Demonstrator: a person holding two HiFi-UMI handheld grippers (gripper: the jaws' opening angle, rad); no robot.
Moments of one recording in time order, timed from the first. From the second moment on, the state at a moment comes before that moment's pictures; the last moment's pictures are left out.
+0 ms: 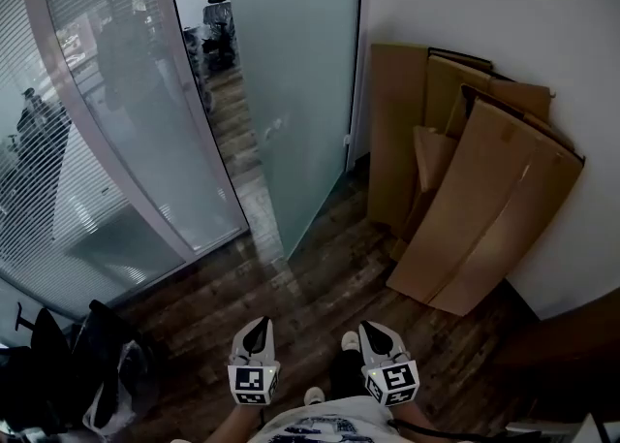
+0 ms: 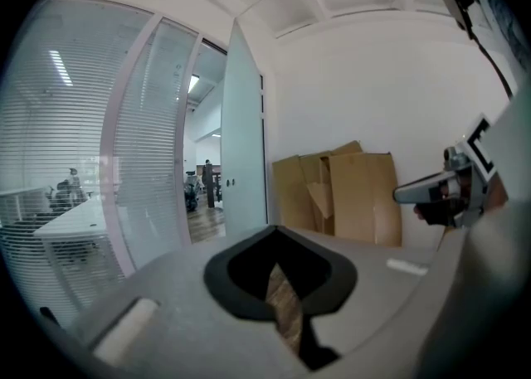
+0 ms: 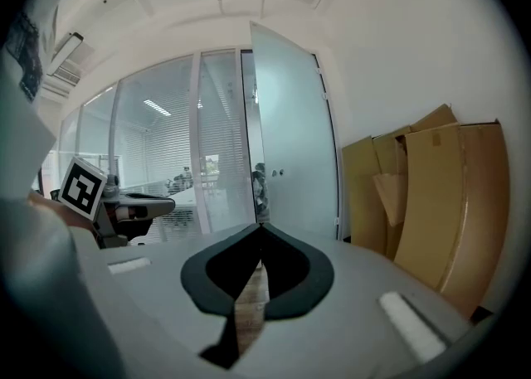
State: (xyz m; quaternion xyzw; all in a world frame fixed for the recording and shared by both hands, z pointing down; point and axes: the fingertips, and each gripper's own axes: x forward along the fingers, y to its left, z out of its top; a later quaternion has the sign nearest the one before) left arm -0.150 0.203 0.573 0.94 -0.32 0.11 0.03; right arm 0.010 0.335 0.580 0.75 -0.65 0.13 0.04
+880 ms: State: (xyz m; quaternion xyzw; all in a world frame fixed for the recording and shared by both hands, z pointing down) left arm -0.019 0.078 0.564 0.90 -0.41 0.13 0.03; right arm 0.148 0.157 0.580 0.65 -0.75 0.14 0.04
